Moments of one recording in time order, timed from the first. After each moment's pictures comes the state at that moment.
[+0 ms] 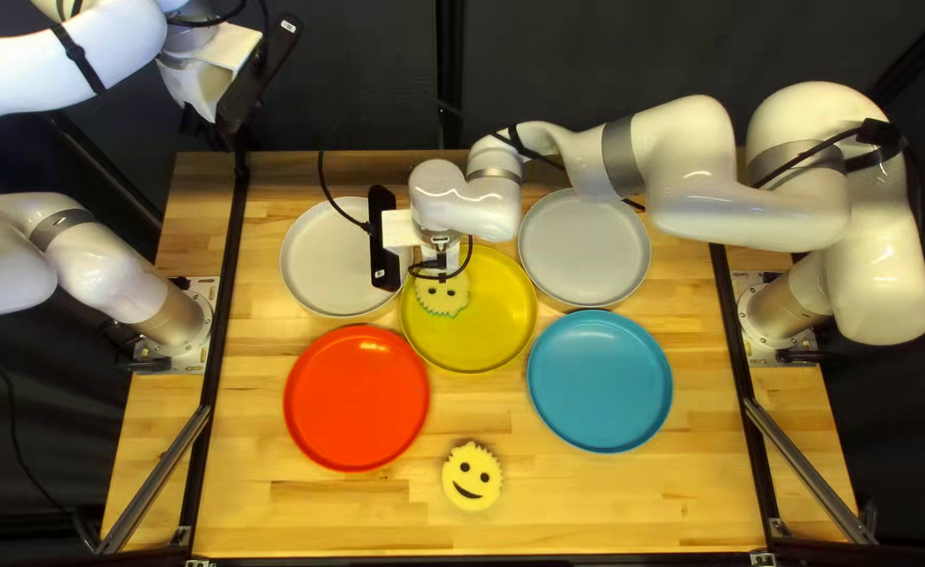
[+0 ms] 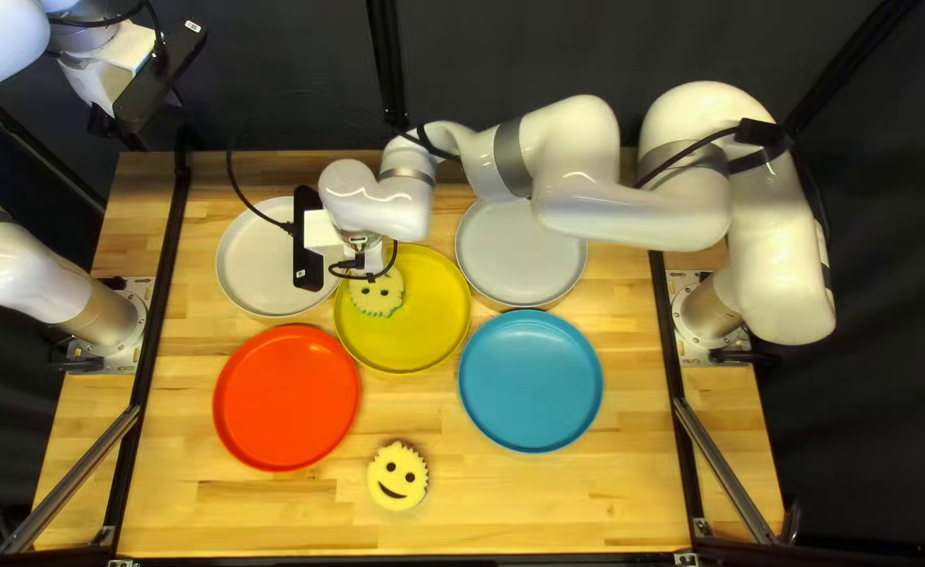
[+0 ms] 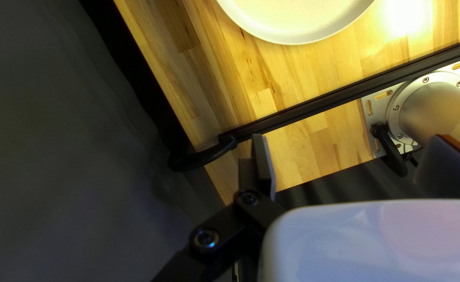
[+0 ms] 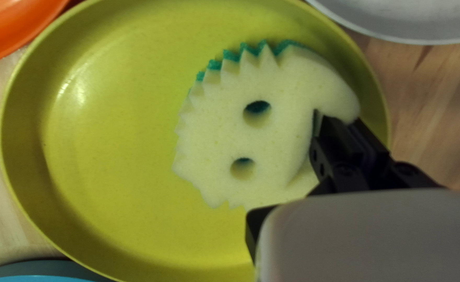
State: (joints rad) left arm 0.88 -0.70 -0.76 -0.04 1.49 1.30; right arm -0.13 0.64 -1.55 -0.06 0.92 -0.17
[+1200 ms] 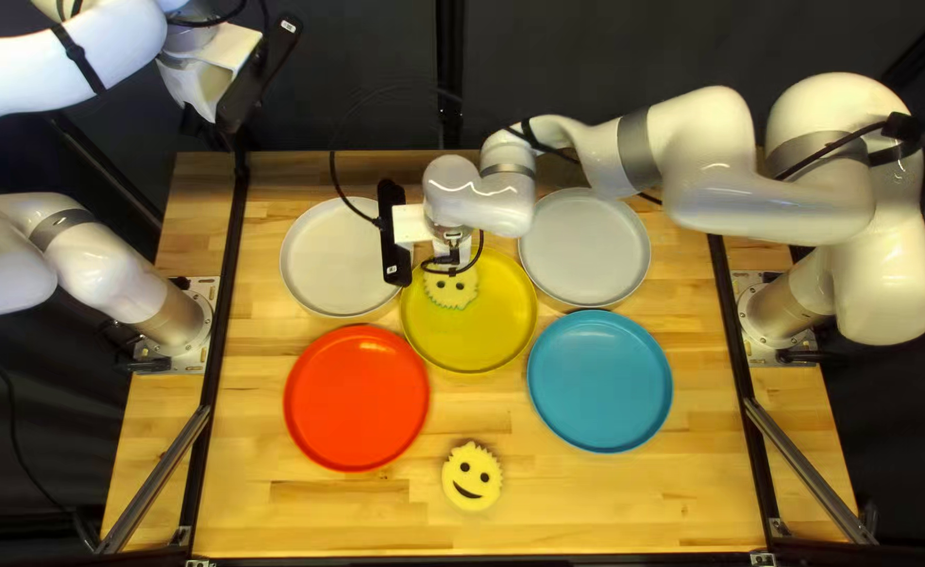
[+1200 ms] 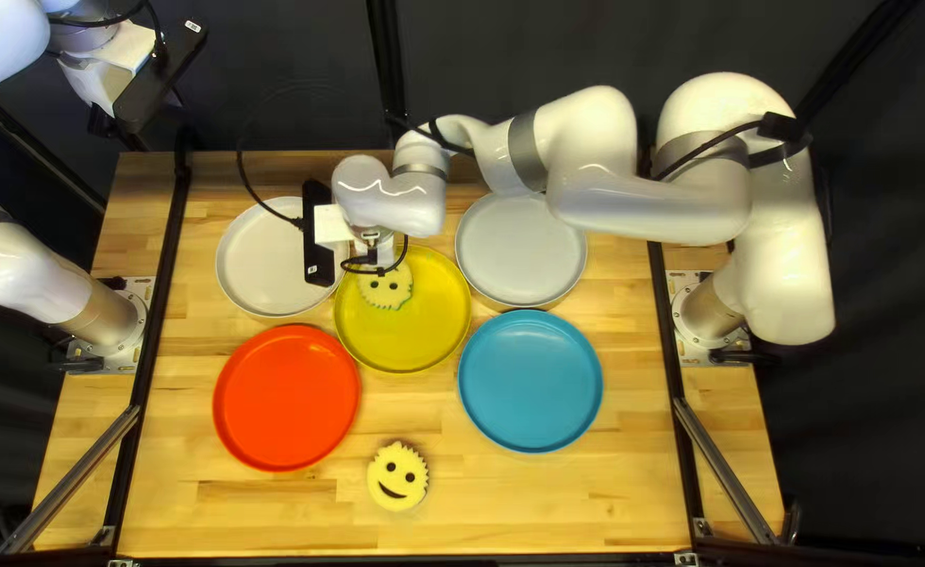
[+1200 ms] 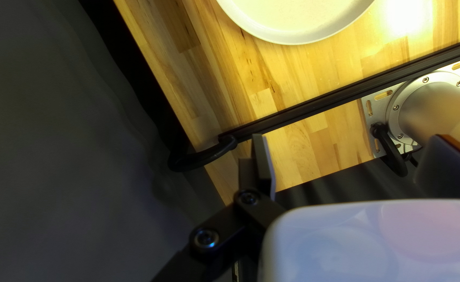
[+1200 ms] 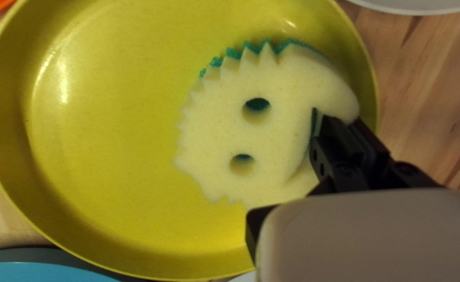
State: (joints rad) left arm 0.88 -0.70 -0.76 -0.04 1.49 1.30; right arm -0.17 0.55 -1.40 -0.12 0.82 -0.19
